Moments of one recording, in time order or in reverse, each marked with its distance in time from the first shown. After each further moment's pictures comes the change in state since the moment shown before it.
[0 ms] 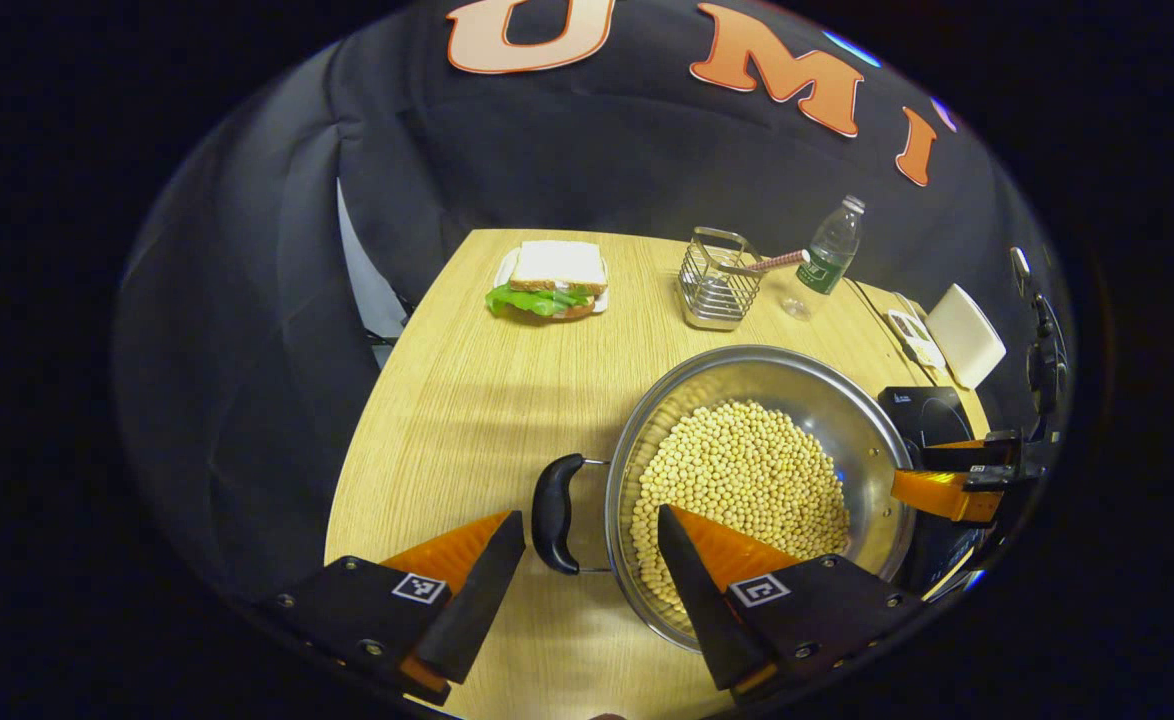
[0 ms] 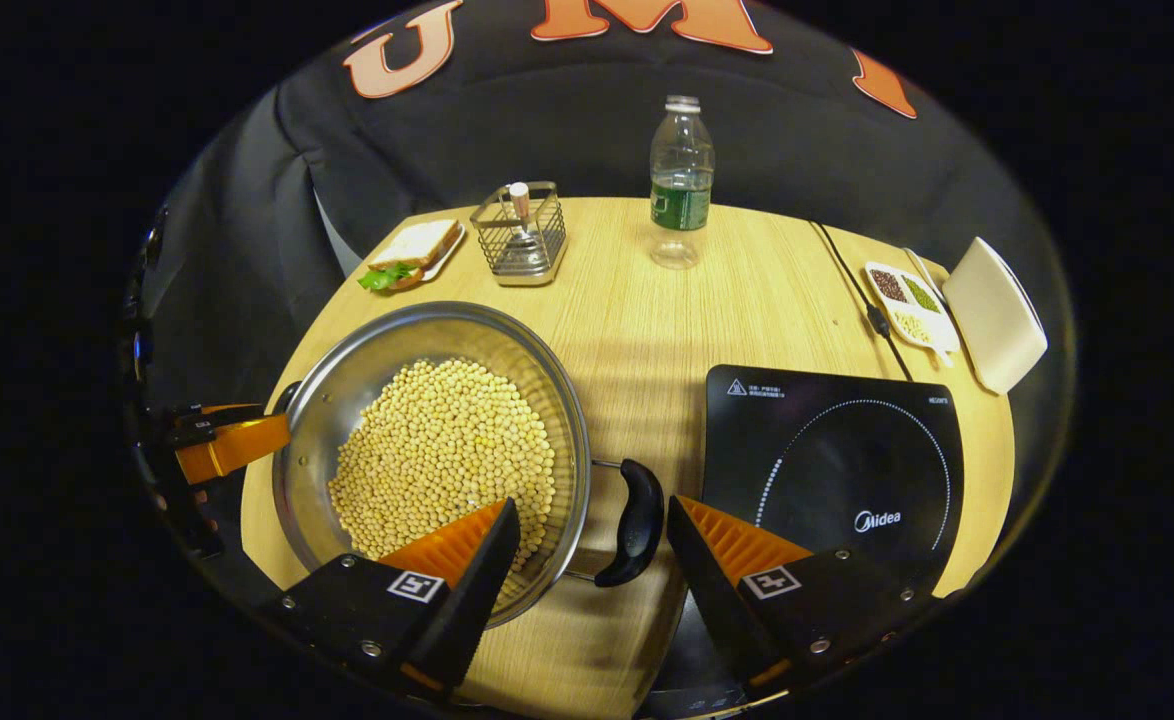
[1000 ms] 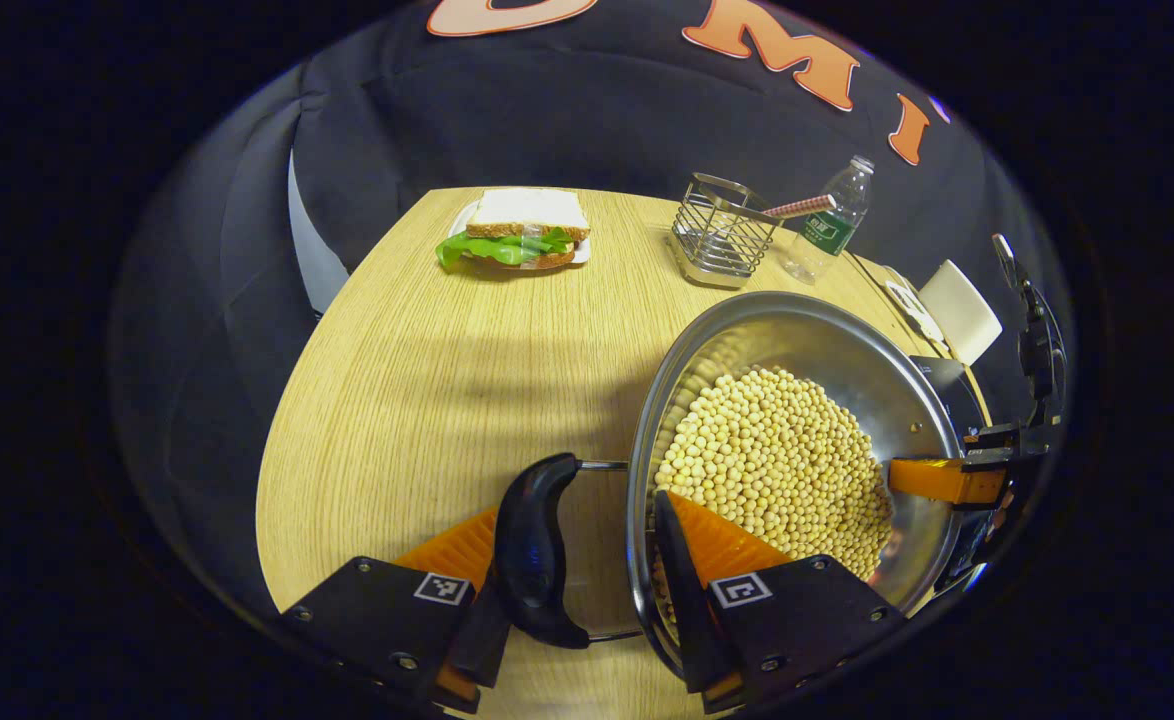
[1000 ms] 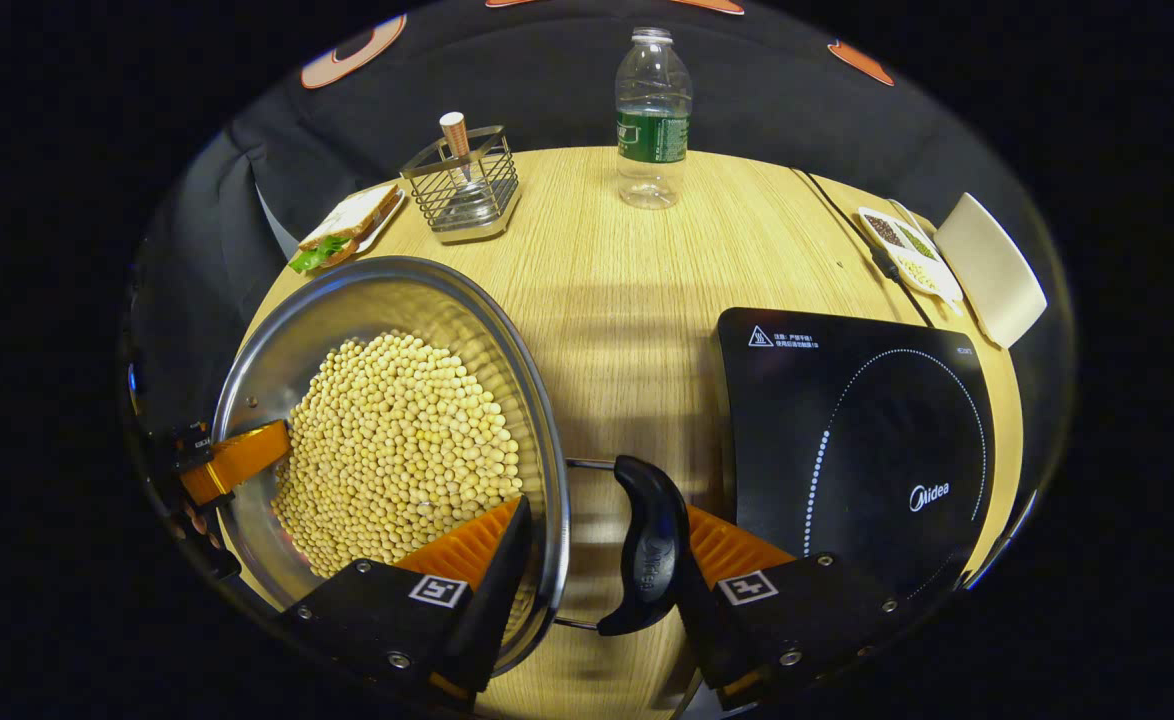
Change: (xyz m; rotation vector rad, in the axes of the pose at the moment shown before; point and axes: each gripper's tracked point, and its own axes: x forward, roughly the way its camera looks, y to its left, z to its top) left arm 0.061 -0.003 -0.031 0.005 0.057 -0.098; right arm 0.043 -0.004 -0.018 0.097 0.083 -0.048
